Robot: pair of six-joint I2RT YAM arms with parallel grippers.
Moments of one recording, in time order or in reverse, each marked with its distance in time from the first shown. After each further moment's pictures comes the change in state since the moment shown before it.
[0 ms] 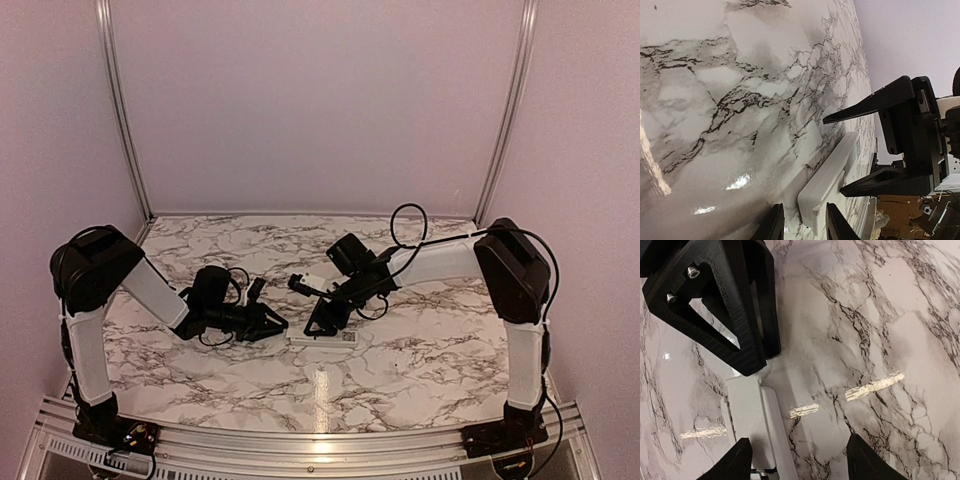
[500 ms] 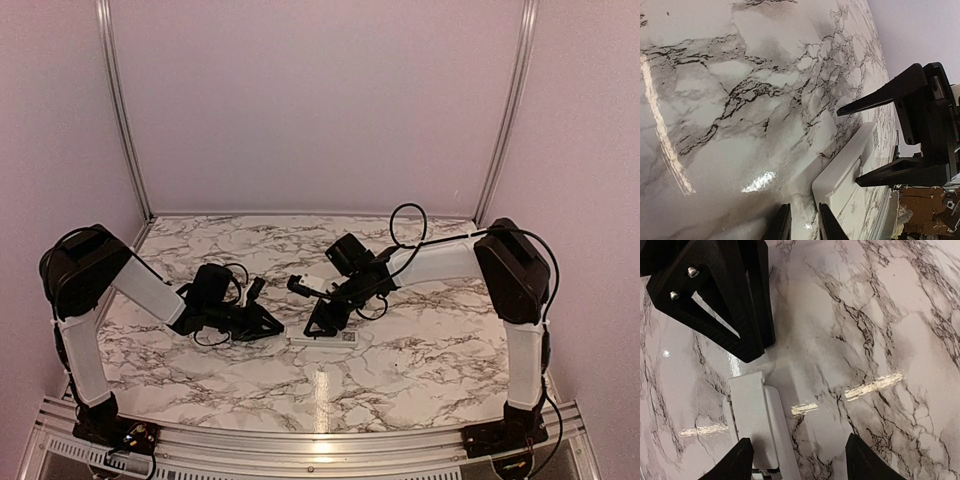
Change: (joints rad) left arm -0.012 -0.083 0.007 -0.206 -0.071 0.169; right arm 0.006 0.001 0.008 -0.017 0.014 -0.010
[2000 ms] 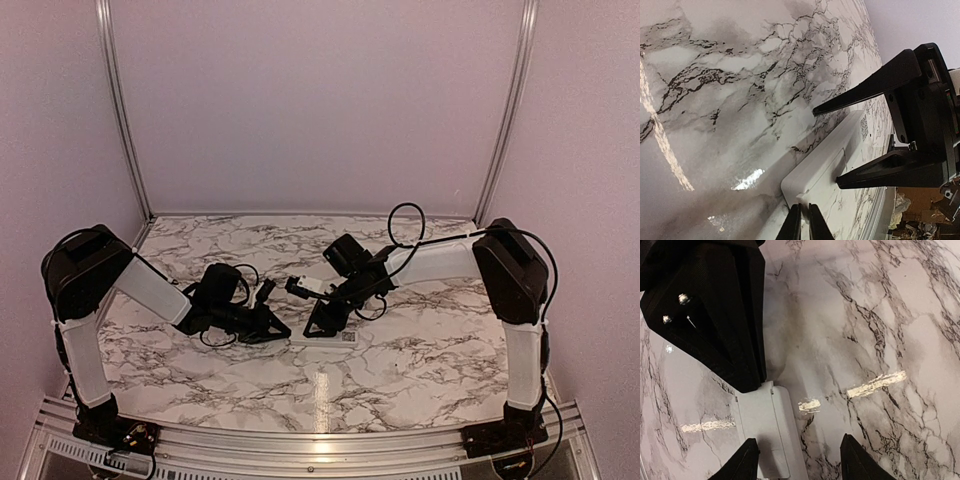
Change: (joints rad) left arm -0.053 0.001 0.039 -0.043 0.023 -0.004; right arm 0.007 0.011 0.019 -0.035 -0.012 -0.015
